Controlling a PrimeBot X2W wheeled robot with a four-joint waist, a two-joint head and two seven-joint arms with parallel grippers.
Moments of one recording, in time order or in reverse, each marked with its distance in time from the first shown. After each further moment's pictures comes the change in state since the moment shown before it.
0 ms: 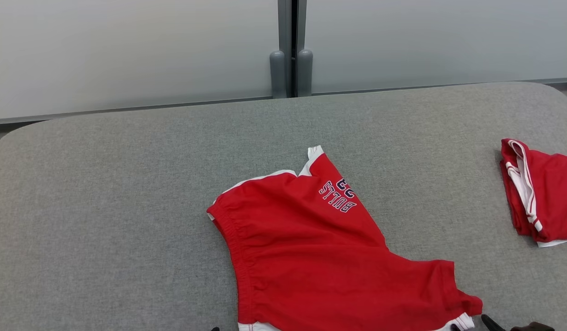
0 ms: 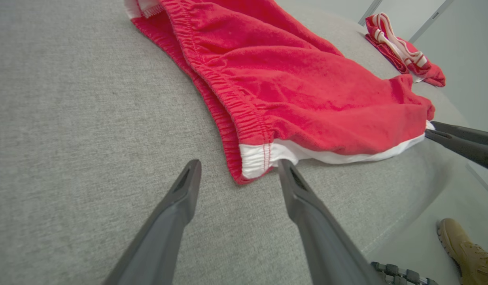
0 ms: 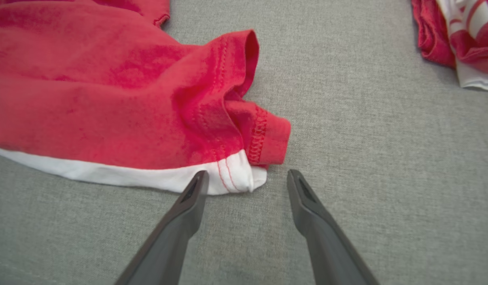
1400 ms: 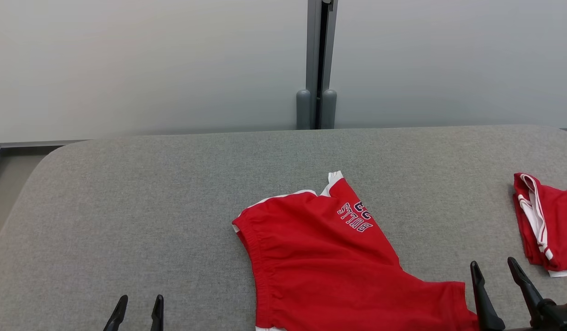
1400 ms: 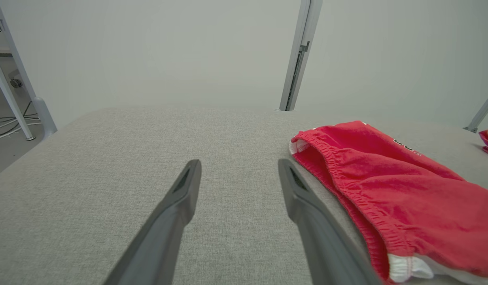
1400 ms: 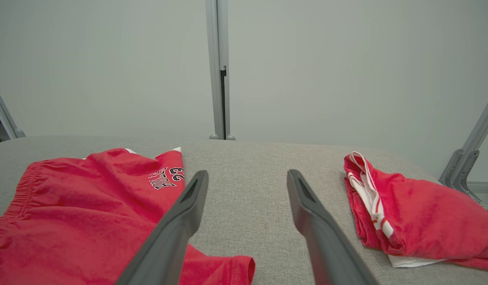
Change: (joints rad) left arm 0.024 -0.120 0.410 0.012 0.222 0.007 -0.191; right arm -0.024 0.227 -0.269 -0.177 -0.201 0.000 -0.167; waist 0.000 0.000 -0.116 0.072
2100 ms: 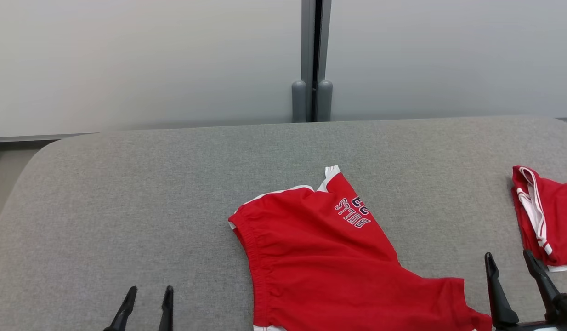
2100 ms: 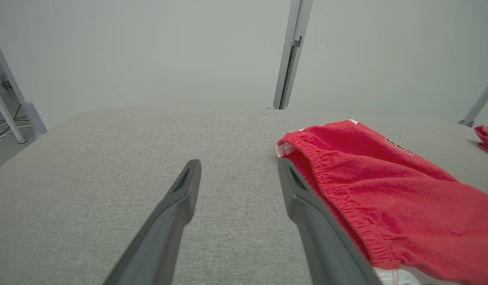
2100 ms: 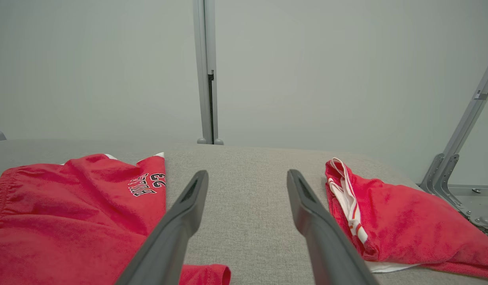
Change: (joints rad) left arm -0.038 0.137 -0.243 -0.063 -0.161 0.225 0.000; right arm -0.009 -0.018 -0.036 -0.028 0.000 0.000 0.000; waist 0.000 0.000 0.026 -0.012
